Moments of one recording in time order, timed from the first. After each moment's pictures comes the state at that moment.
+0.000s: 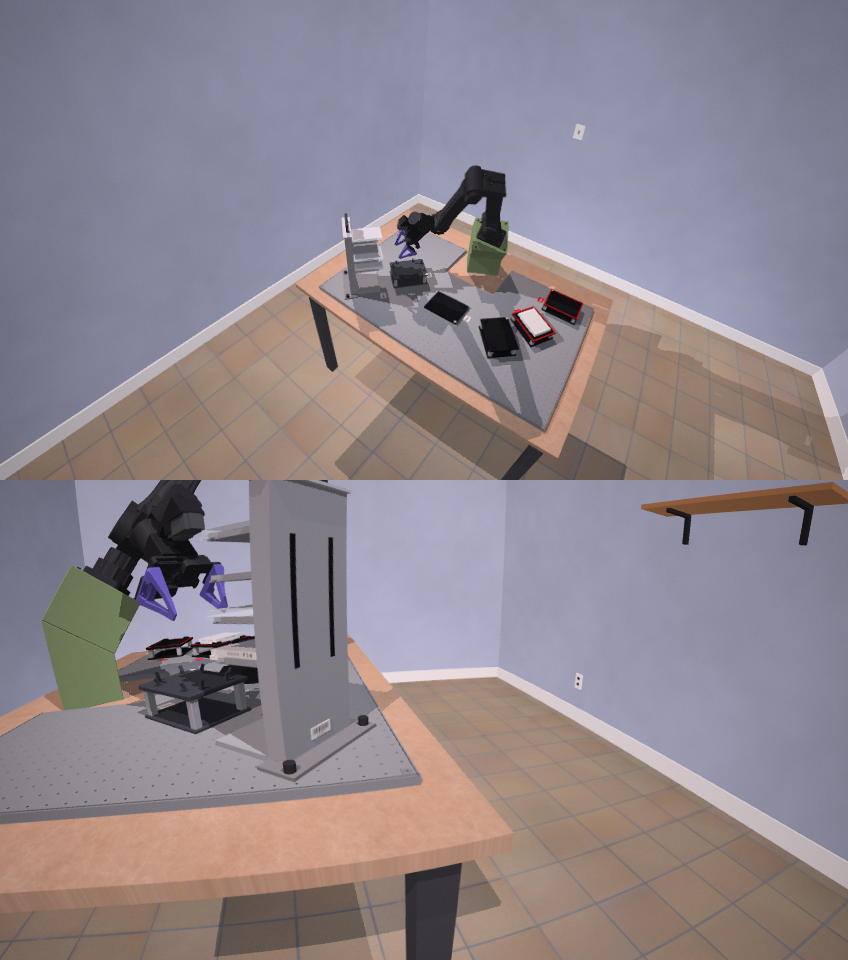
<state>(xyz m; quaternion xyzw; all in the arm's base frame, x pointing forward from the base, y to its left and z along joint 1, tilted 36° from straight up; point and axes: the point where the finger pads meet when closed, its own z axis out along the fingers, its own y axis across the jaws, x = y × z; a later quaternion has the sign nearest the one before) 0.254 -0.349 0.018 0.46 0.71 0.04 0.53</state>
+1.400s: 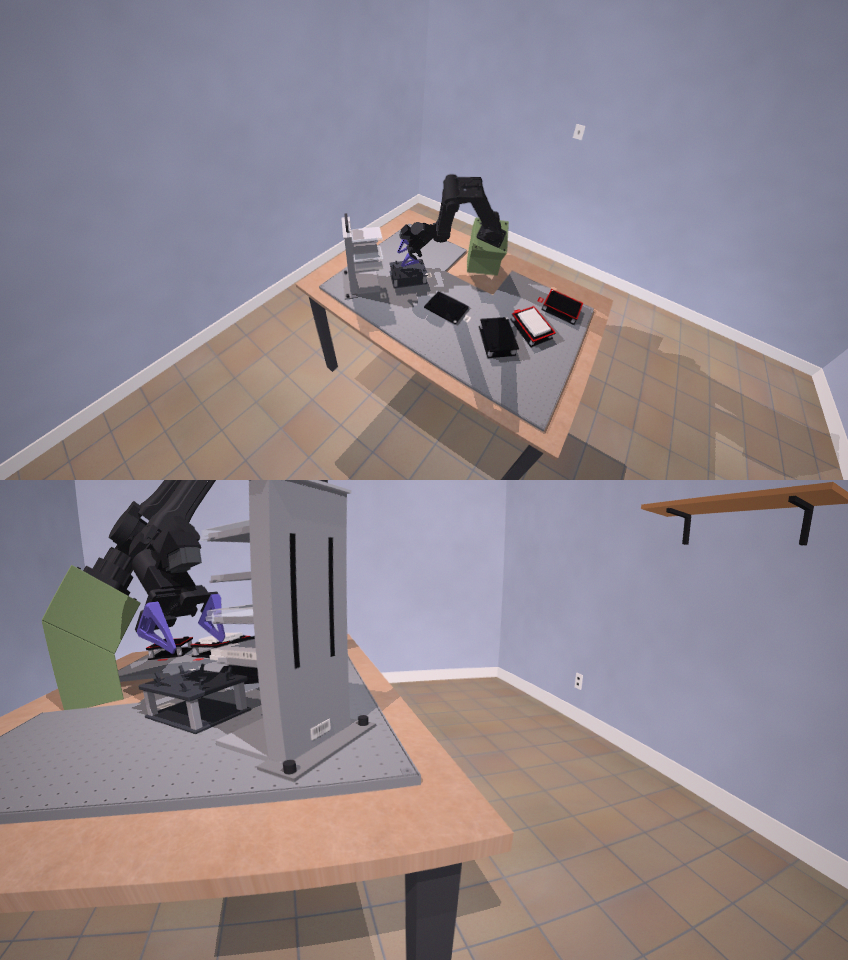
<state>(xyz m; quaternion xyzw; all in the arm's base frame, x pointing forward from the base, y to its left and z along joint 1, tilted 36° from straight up) 0.274 -0.331 -0.026 0.46 0.71 0.04 0.53</state>
